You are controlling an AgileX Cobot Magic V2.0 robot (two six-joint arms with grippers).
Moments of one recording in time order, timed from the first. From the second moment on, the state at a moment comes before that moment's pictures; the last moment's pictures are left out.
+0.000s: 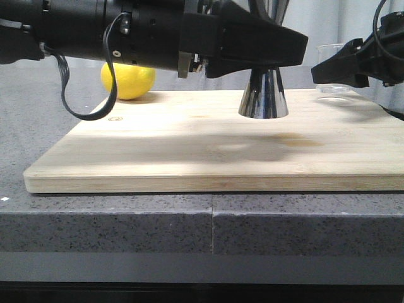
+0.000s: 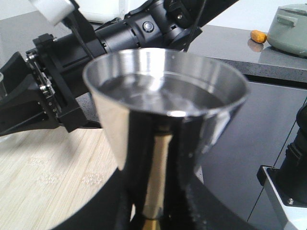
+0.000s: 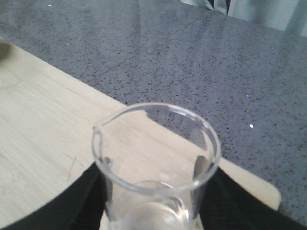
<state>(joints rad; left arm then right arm) -0.59 1.77 -1.00 1.30 -1.04 -0.93 -0.12 1.68 -0.86 -1.11 -0.74 0.68</state>
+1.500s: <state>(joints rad) -0.59 1.77 -1.00 1.30 -1.04 -0.93 -0.12 1.76 -0.87 -1.06 -0.78 0.63</state>
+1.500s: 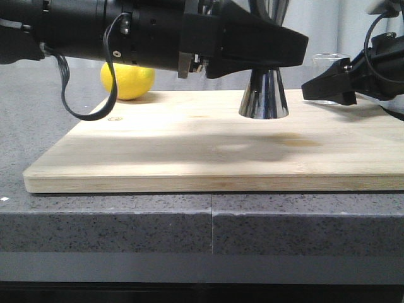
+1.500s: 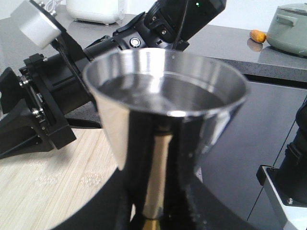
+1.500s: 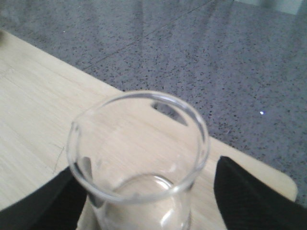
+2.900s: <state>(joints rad) -0.45 1.77 -1.11 1.30 -0.99 -0.87 -0.12 1.25 -0.87 -0.98 -0.86 0.64</state>
